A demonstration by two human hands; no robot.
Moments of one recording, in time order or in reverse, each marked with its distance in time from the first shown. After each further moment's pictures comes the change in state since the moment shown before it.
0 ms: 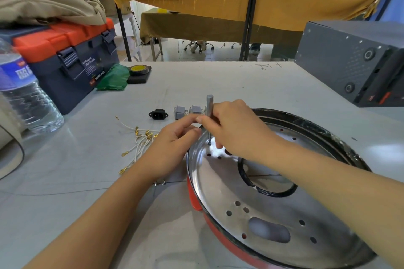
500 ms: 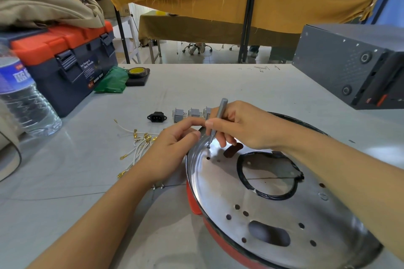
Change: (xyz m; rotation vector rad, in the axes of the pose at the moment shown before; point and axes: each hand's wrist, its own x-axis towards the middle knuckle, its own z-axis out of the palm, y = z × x) left_hand 0.000 0.000 0.000 -0.017 -0.011 0.001; right_hand 0.002 0.023 -0.018 0.417 -0.282 0.030
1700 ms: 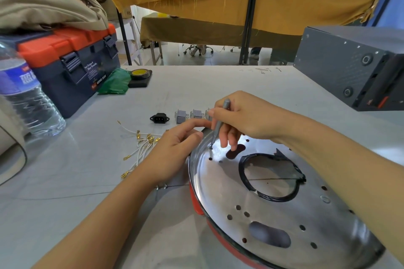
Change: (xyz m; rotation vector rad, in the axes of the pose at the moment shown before) left_hand 0.001 -0.007 -0.001 0.017 -0.017 0.014; right_hand 0.007 -0.014 -0.007 0.095 0.001 0.086
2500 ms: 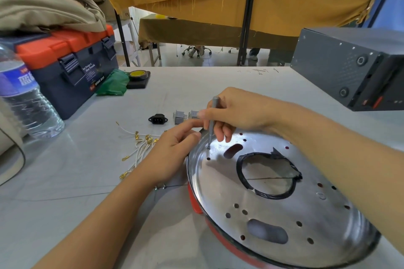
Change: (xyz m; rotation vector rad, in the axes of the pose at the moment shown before) left_hand -0.002 0.005 0.001 0.004 0.013 0.003; right_hand 0.010 -0.007 -0.009 -0.020 -0.102 0.023
